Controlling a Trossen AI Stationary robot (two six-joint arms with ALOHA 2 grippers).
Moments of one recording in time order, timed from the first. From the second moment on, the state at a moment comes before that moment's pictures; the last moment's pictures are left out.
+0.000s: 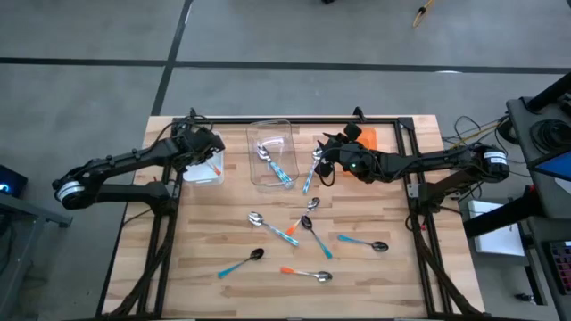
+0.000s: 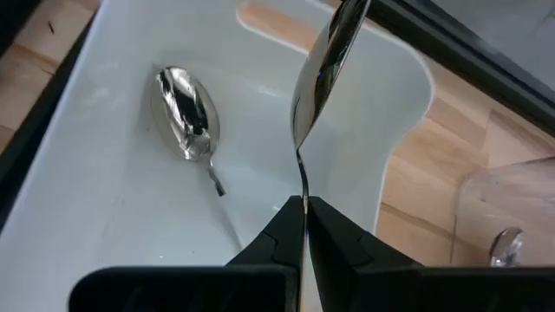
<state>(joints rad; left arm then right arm) 0.63 1.05 0.59 -0.66 -0.40 -1.32 -0.14 1.36 0.79 0.19 0.71 -0.26</state>
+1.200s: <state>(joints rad) 0.63 1.05 0.54 -0.66 -0.35 -1.41 -0.14 1.36 0.79 0.20 0.71 -0.27</state>
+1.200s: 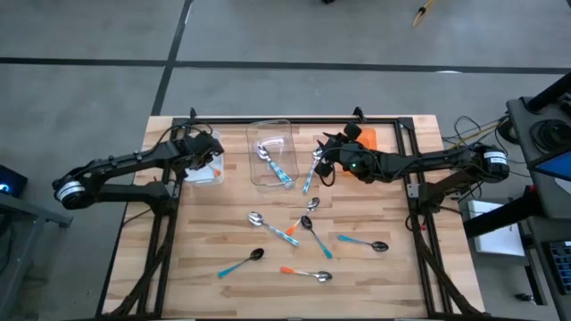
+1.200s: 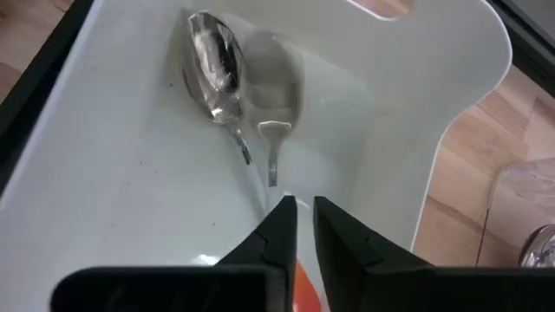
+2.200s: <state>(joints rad) 0.52 1.01 0.80 -0.76 -0.30 -0.36 -0.14 1.36 0.79 0.17 0.70 -0.16</state>
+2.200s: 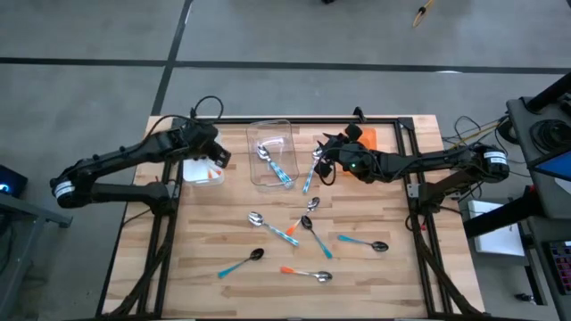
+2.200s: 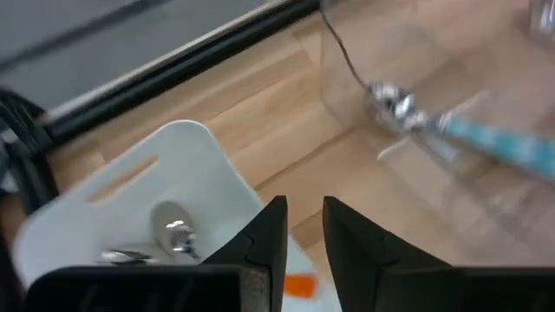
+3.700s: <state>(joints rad) 0.69 1.36 0.69 -0.71 -0.43 -0.58 -0.14 1.36 0.79 -0.02 0.65 0.13</state>
